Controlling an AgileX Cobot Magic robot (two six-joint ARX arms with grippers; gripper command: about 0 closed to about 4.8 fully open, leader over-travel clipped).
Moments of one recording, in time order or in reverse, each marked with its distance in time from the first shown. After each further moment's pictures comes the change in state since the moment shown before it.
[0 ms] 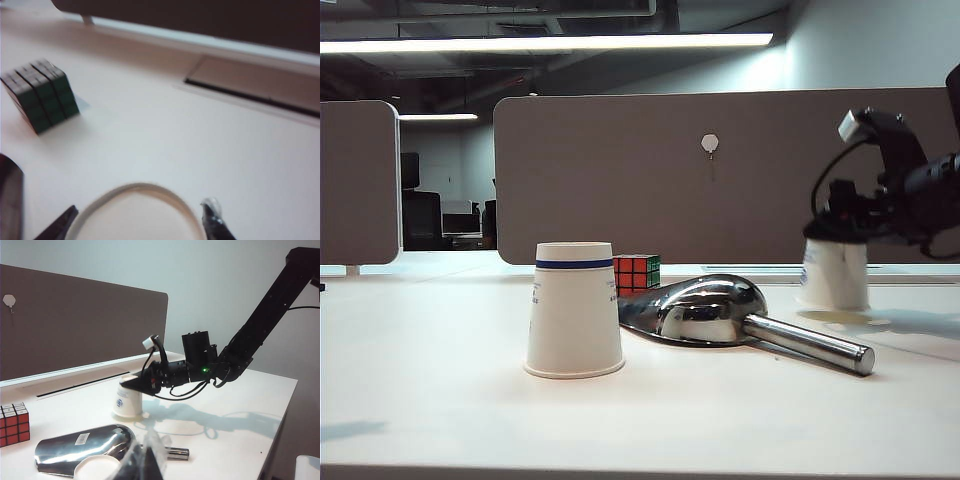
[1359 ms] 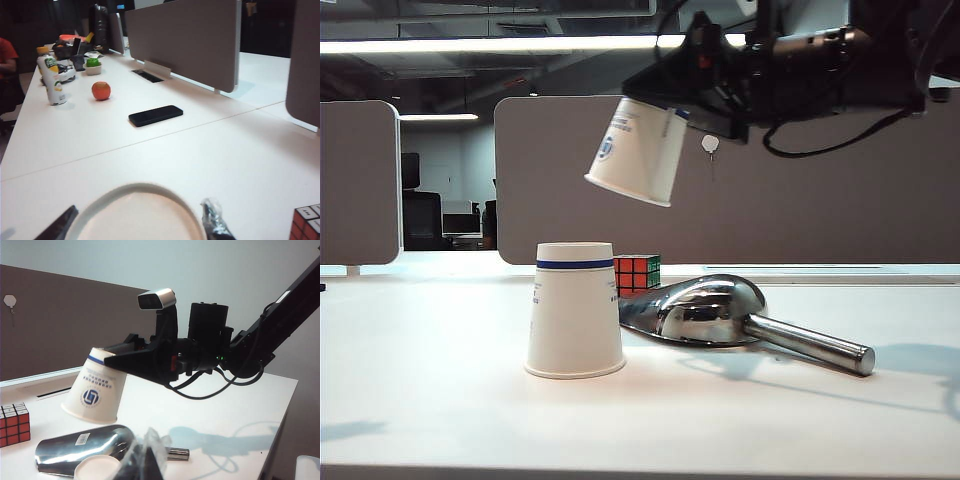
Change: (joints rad) left arm 0.000 0.000 0.000 0.000 -0.001 0.000; right arm 0.420 -0.176 0.000 0.120 -0.209 0.141
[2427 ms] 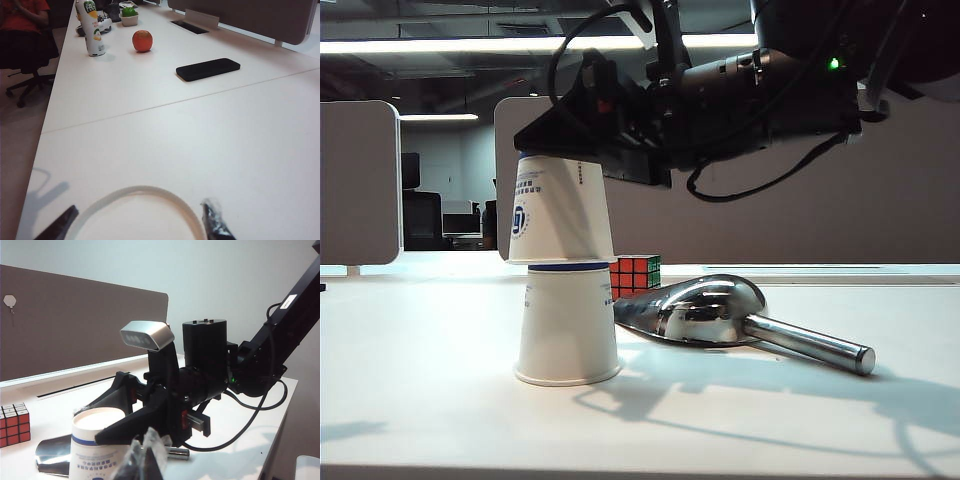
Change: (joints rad) left arm 0.000 0.000 0.000 0.001 0.000 0.000; right arm 0.228 0.063 0.003 -0.124 0.107 -0.083
